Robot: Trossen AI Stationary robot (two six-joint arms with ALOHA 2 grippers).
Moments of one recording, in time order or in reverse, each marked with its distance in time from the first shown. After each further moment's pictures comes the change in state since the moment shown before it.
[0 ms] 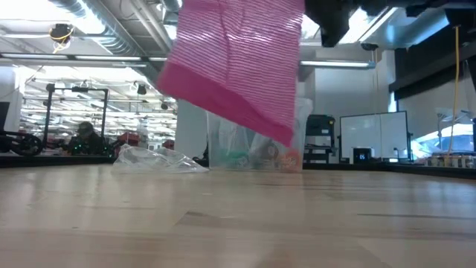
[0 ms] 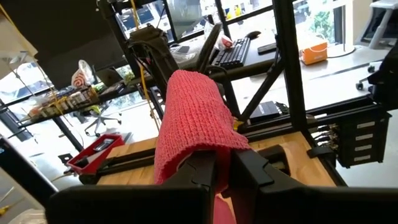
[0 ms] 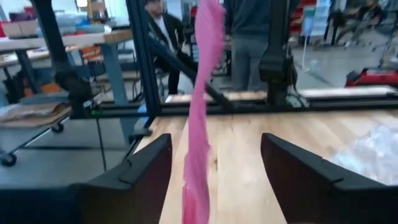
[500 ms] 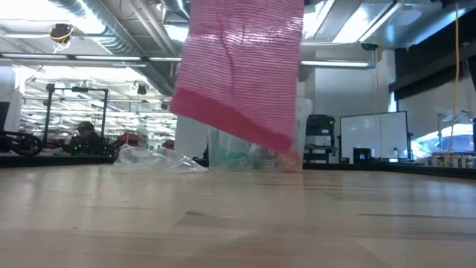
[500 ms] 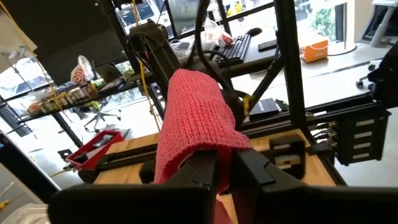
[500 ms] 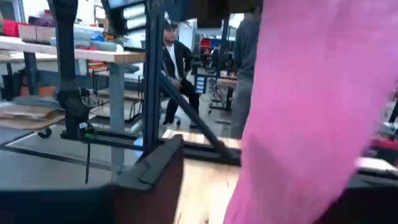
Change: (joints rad) left arm -0.005 0.002 0.000 -0.015 0.000 -0.026; right arm -0.032 0.044 0.179 0.000 -0.060 -0.239
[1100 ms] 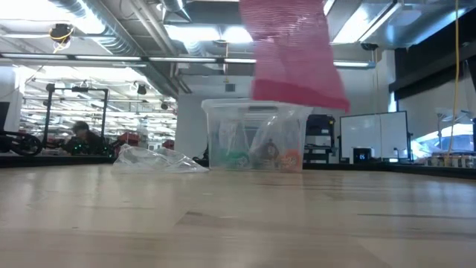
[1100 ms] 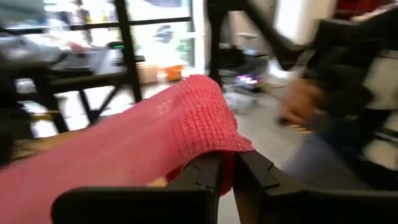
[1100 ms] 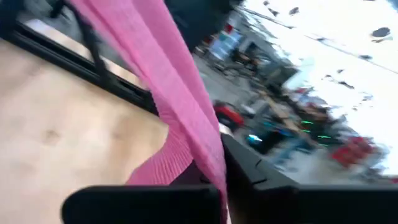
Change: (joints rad) left arm -0.098 0.000 -0.001 0.001 0.532 -0.232; right arm -0.001 -0.173 0.000 -0.353 0.423 -0.469
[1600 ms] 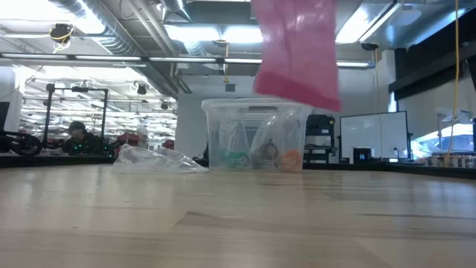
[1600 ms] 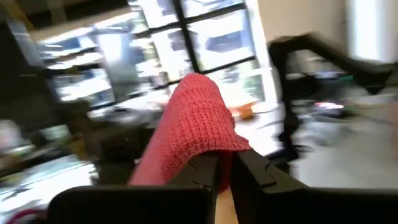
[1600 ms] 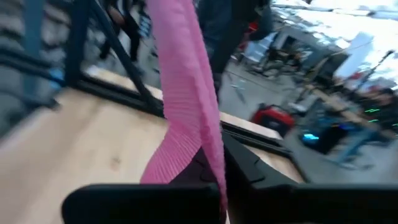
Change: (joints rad) left arm -0.015 -0.021 0.000 0.228 -0.339 0.365; right arm 0.008 -0.041 0.000 -0.067 -0.164 0.275
